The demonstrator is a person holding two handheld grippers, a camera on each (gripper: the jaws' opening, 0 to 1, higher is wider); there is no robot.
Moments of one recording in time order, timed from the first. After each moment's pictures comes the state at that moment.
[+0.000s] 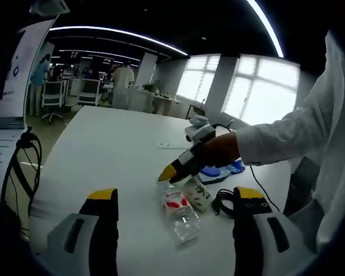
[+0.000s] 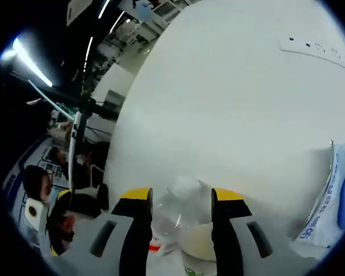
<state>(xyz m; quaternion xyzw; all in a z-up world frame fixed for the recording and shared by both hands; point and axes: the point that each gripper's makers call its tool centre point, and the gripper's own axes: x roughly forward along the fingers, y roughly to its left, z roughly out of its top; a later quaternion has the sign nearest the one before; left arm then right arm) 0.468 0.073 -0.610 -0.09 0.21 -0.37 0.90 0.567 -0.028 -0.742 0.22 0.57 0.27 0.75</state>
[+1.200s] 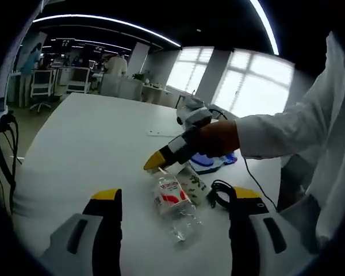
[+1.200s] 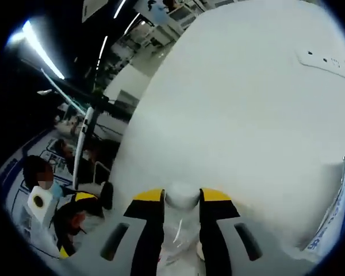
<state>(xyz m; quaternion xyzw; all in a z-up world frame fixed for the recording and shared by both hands) 0.477 0.047 -0.645 -0.09 0.25 -0.42 0.87 0.571 -0.005 -0.717 0.19 0.52 0.33 0.77</state>
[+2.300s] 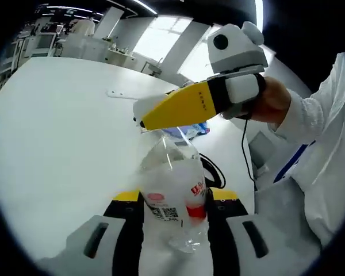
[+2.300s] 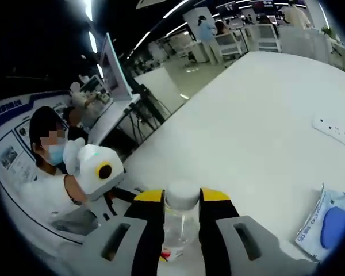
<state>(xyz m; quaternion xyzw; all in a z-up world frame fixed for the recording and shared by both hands) 0.464 -0.015 -0.708 -0.09 0.36 -0.56 0.75 0.524 0.006 -0.654 0.08 0.41 0.40 0.82</state>
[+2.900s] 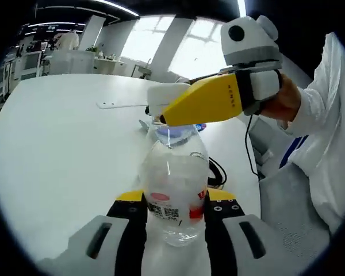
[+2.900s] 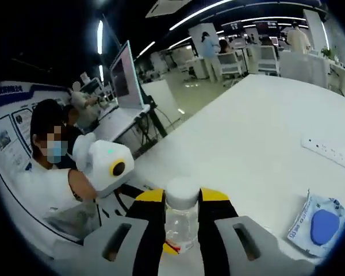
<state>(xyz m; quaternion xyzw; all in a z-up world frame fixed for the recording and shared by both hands) 0.472 -0.015 -0.684 -0.03 0.31 -0.58 0.75 0.510 0.008 -0.611 0.05 0.33 0.38 0.86</state>
